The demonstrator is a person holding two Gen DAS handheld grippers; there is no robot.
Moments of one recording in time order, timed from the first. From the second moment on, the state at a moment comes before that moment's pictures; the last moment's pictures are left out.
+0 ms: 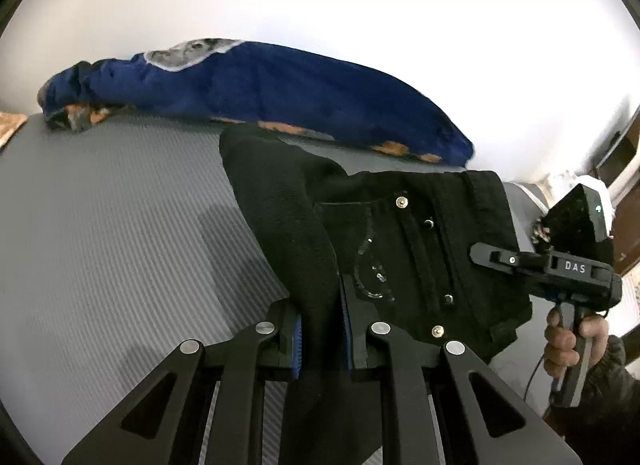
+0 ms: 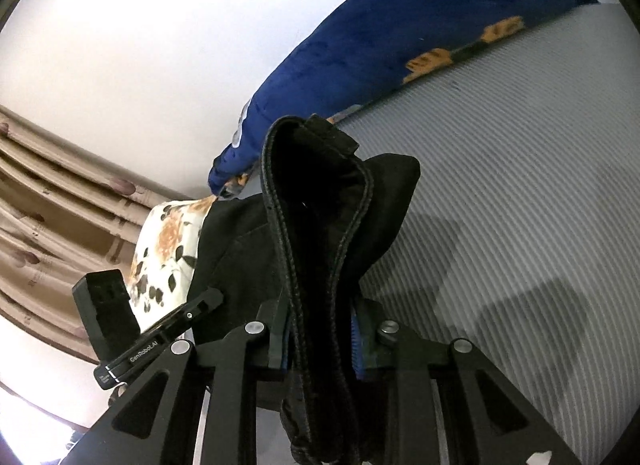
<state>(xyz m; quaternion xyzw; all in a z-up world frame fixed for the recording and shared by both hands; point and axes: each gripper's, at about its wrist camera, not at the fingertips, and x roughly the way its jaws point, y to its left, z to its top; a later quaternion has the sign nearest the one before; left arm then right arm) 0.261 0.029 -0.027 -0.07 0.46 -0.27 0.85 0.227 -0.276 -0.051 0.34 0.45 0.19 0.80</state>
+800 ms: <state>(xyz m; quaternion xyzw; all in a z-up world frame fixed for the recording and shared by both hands) 0.259 0.038 -0.087 0.00 0.47 -0.13 0.87 0.210 -0.260 -0.087 0.18 0.49 0.05 0.85</state>
